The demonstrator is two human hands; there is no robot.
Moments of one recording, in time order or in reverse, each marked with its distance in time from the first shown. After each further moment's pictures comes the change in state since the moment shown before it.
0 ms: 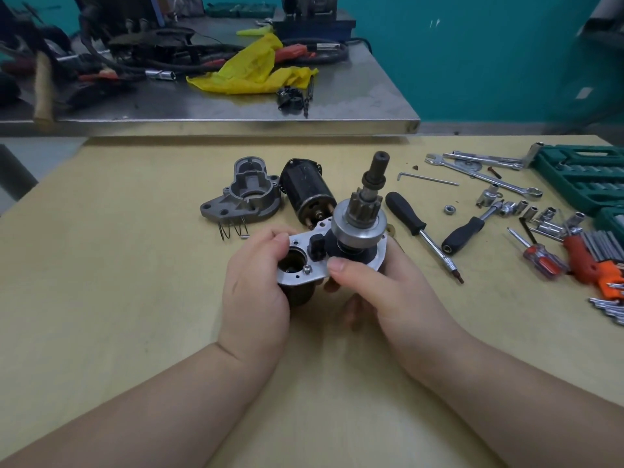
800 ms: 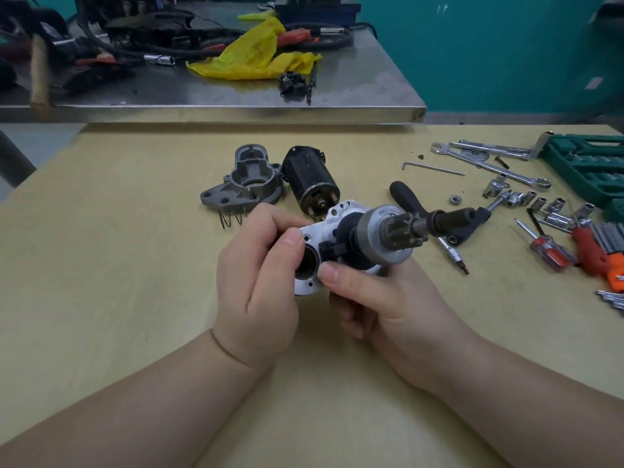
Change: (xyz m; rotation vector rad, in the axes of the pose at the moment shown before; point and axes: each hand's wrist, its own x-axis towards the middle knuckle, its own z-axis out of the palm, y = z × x) left_hand -0.010 0.011 -0.005 0.170 -0.072 0.321; right_hand -0.005 -0.001 0.007 0.105 -0.123 0.056
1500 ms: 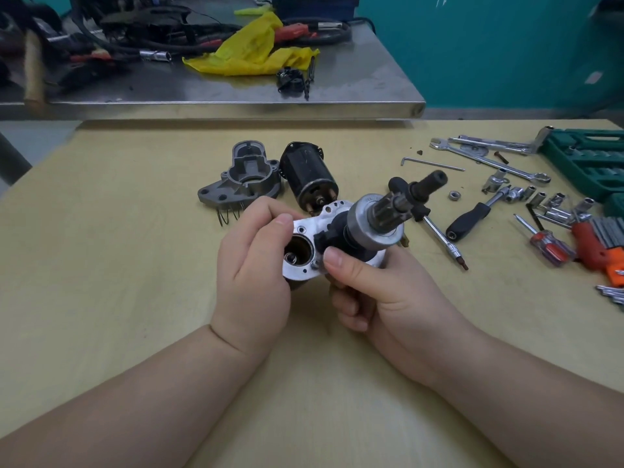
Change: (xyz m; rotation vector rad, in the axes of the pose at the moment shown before) left_hand 0.010 0.003 0.004 -0.096 0.022 -0.186; right_hand 0.000 0.002 -0.002 0.106 0.013 0.099
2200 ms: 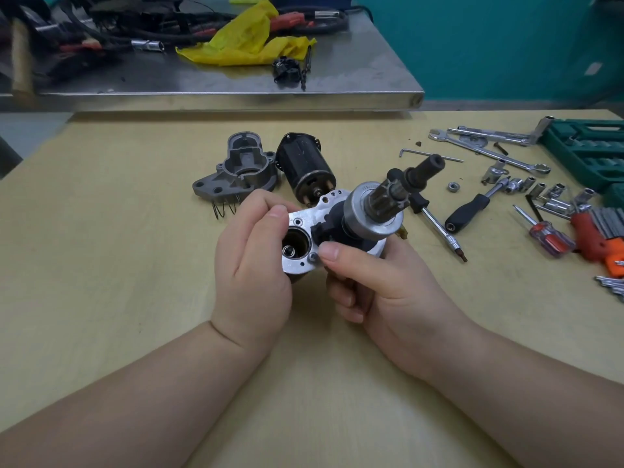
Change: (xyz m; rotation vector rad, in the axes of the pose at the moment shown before) left_hand -0.003 -0.002 0.003 0.030 0.037 0.031; right_hand 0.000 0.003 0.001 -0.022 0.006 -0.047
